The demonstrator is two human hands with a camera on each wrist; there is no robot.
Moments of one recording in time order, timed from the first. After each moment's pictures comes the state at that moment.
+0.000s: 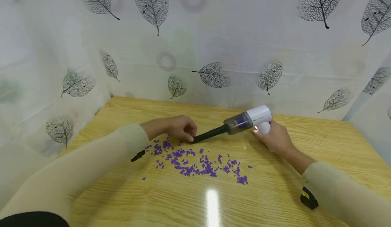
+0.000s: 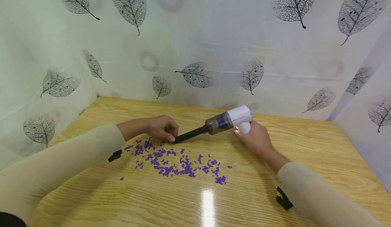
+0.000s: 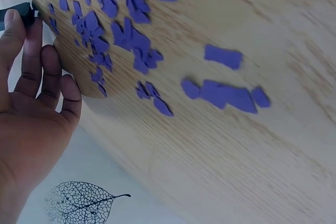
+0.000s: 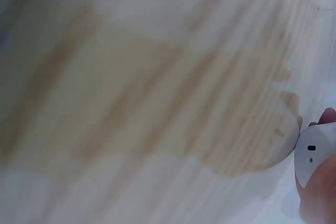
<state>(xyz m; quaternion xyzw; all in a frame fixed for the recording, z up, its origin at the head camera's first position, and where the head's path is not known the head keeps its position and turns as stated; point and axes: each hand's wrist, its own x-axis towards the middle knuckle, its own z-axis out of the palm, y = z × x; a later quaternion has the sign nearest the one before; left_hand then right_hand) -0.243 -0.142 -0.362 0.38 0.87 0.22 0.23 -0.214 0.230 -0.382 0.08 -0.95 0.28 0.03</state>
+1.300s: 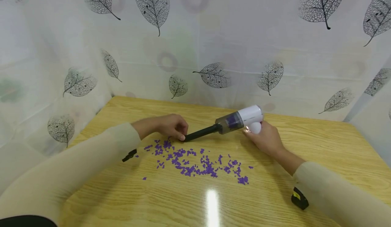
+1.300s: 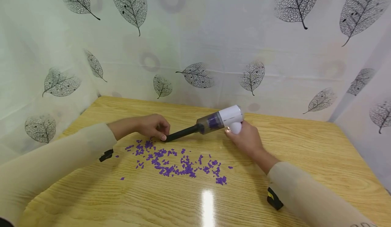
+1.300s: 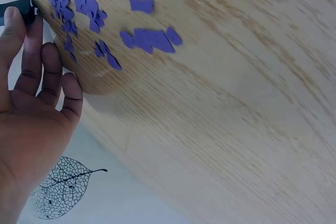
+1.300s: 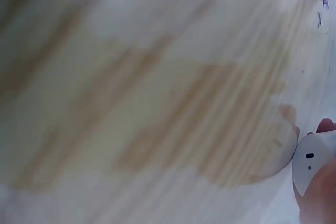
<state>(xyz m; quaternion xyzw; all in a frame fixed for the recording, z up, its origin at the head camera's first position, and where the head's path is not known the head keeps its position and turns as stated) -0.246 -0.174 -0.361 0.36 0.87 0.24 0.24 -0.213 0.199 -0.386 0.09 -0.95 0.30 0.04</state>
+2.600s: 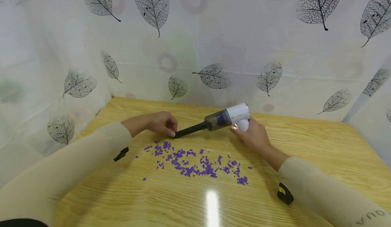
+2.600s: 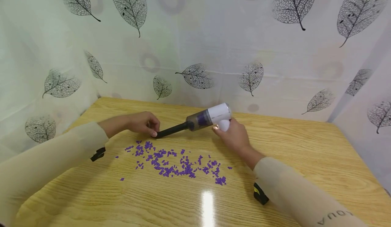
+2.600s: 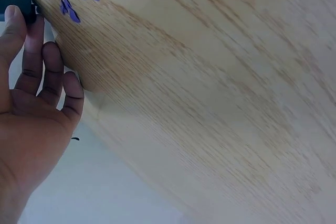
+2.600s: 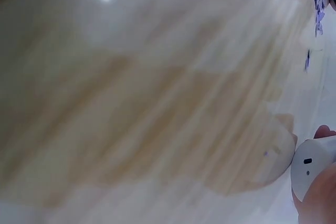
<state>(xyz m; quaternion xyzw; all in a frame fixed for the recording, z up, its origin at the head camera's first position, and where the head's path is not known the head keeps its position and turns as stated) -0.250 -0.206 -0.358 0.33 0.88 0.24 0.23 -0.221 0.164 -0.387 0.08 -0.95 0.31 0.03</state>
